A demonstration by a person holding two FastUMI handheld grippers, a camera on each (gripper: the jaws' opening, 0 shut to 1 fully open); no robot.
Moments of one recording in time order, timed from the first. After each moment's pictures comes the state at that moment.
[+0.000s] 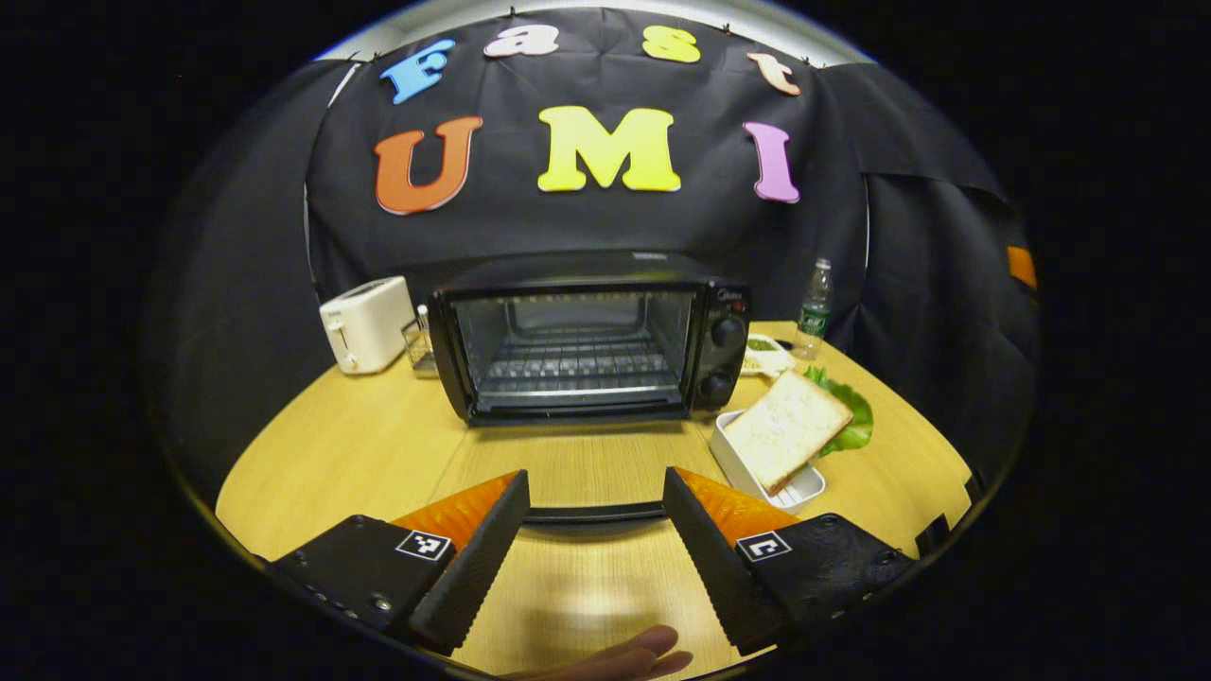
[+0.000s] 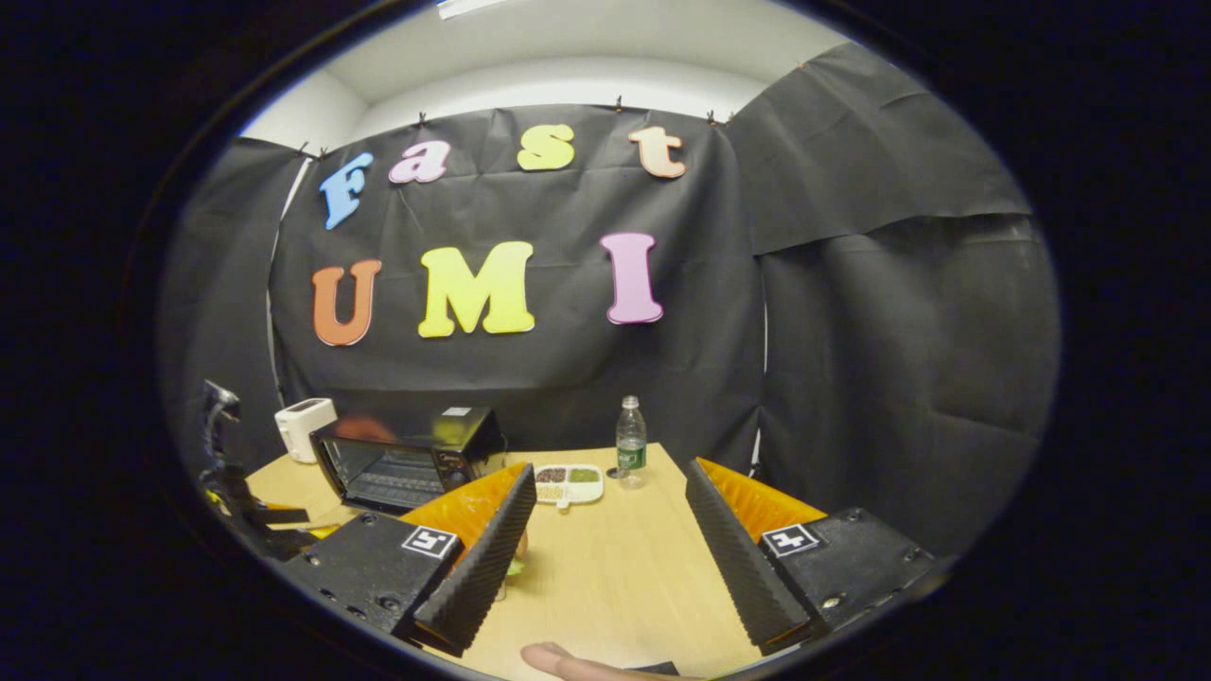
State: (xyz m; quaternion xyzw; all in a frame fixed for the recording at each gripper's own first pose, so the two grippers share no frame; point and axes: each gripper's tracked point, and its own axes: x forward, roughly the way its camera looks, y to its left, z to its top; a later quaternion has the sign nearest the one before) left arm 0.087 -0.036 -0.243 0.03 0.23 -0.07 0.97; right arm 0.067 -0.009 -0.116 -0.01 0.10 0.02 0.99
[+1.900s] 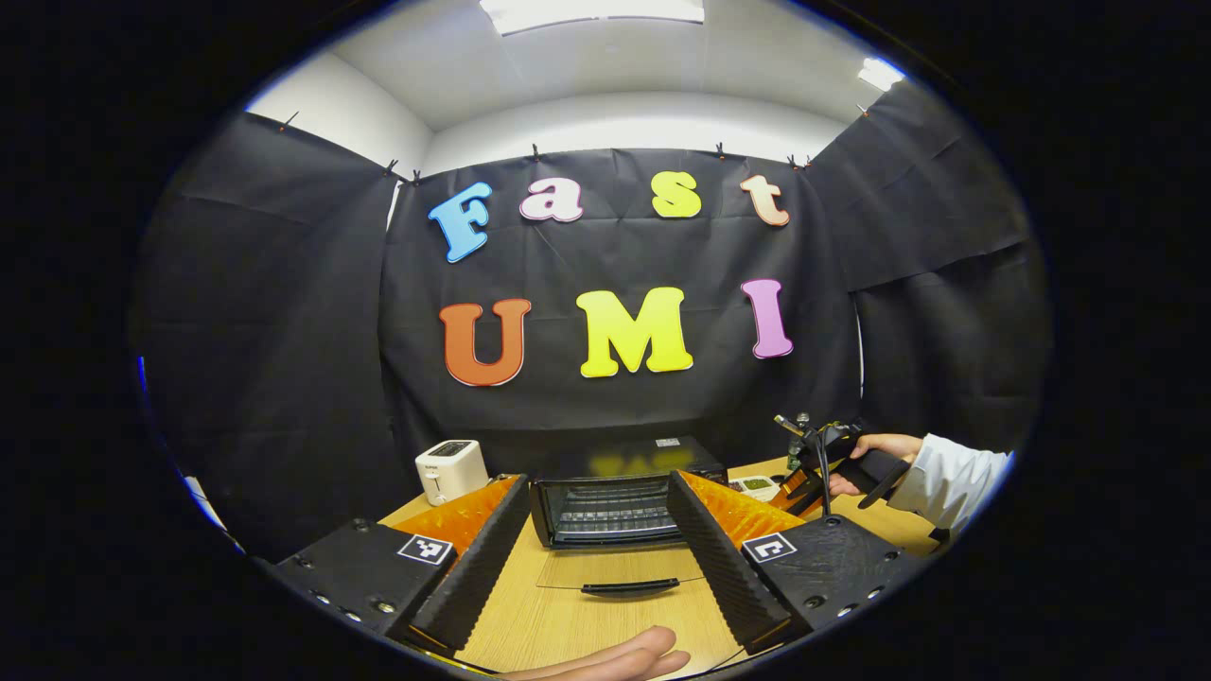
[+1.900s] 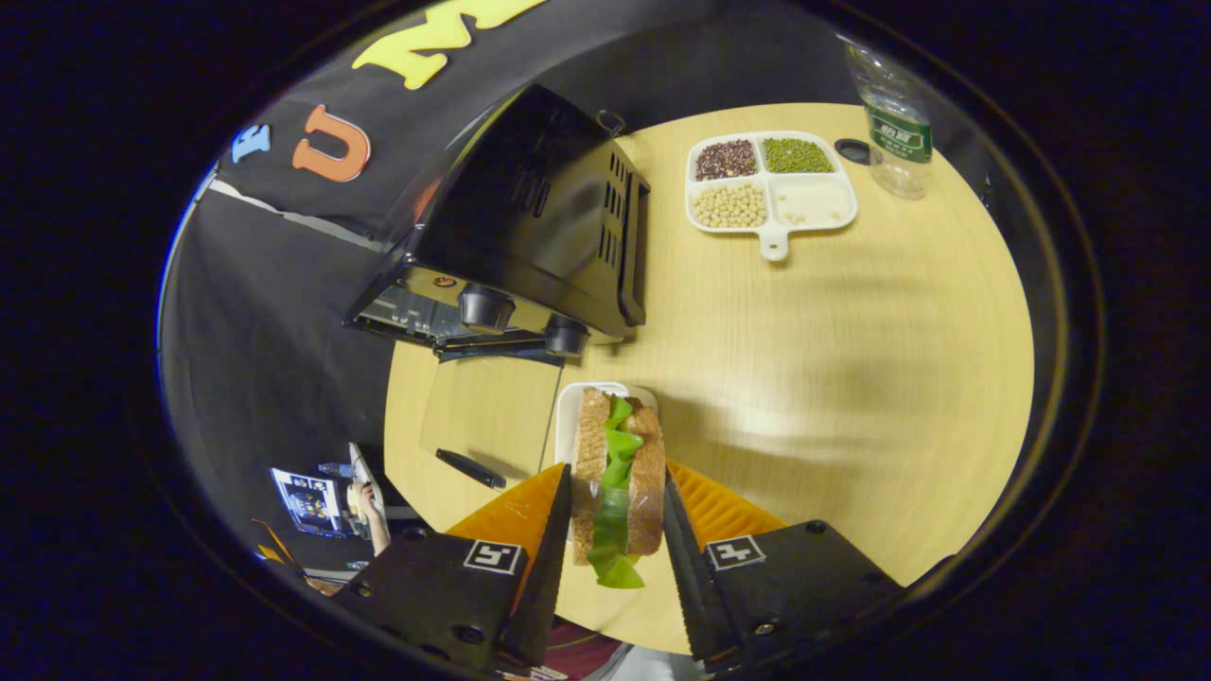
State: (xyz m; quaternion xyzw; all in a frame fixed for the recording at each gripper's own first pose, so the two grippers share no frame) left arm -0.009 -0.009 -0.049 0.04 0.03 -0.04 1.00; right arm 0.172 0.129 -0.331 0.13 0.64 0.27 0.70
